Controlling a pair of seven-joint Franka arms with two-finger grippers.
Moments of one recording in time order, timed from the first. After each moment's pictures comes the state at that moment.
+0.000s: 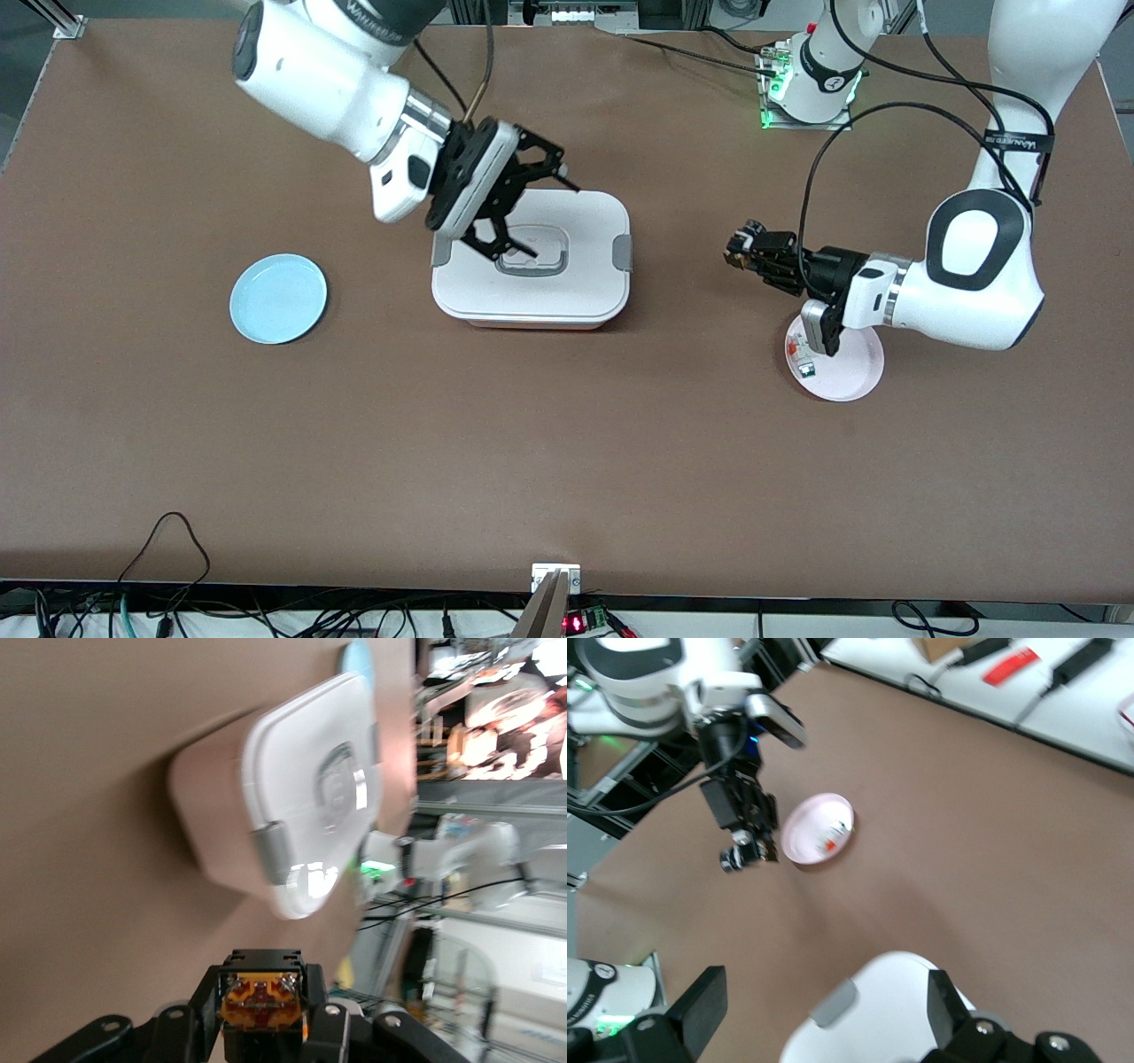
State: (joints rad) left arm 0.17 0.43 -0.28 -1.74 -0.73 1.62 0.64; right arm 0.44 0.19 0.17 -1.73 0.73 2.36 -0.55
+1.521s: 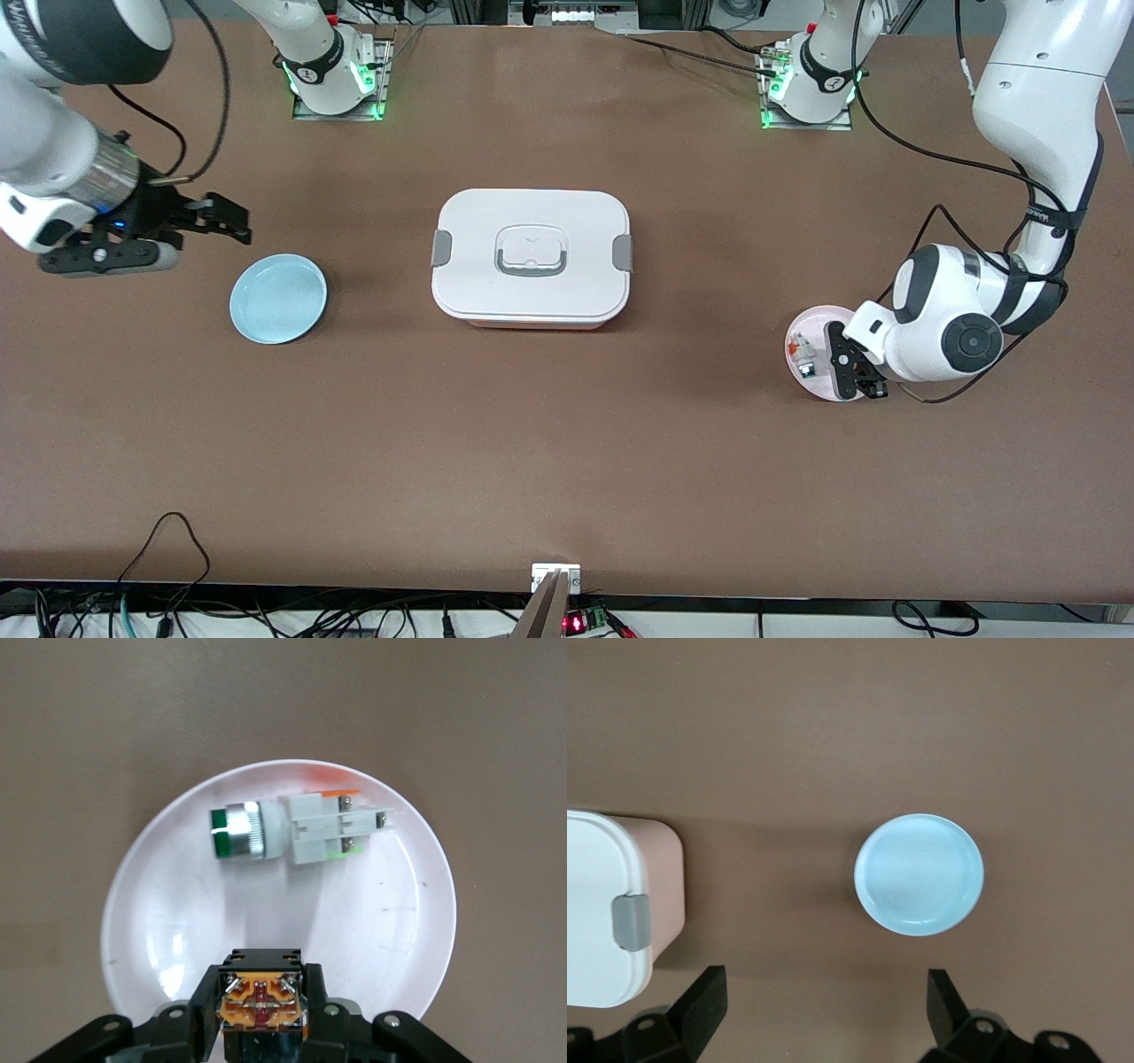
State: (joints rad) left arm 0.22 0.62 -0.29 -1.78 0.24 2.18 1.24; right arm 0.04 0.02 0.03 -1.74 0.03 1.68 0.03
